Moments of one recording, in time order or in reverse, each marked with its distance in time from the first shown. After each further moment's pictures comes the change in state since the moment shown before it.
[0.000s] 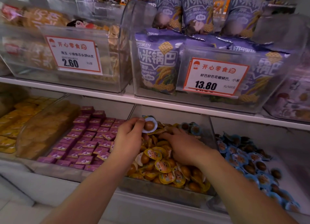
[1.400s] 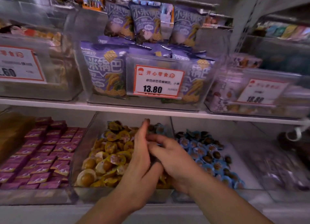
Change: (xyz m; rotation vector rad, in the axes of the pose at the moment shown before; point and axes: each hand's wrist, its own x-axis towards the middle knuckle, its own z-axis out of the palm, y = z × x) left_hand -0.083 0.007 0.069 0.195 -0.515 0.347; right_hand -0.105 -0.033 -0.039 1.586 0.224 0.298
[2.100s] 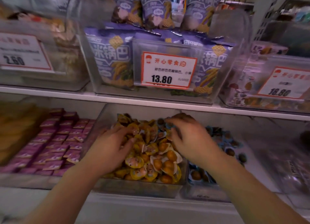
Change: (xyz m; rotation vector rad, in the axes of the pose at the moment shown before) left_hand 0.023 -0.046 -0.088 0.843 -0.064 -0.170; right_hand 0.039 0.003 -0.058 -1.243 0.216 -0.656
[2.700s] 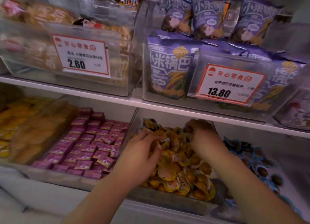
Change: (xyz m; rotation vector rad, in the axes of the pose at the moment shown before) left_hand -0.011 -0.015 0.004 -0.234 0.163 0.037; right_hand 0.060 -0.022 0.042 -0.130 -0.242 0.321
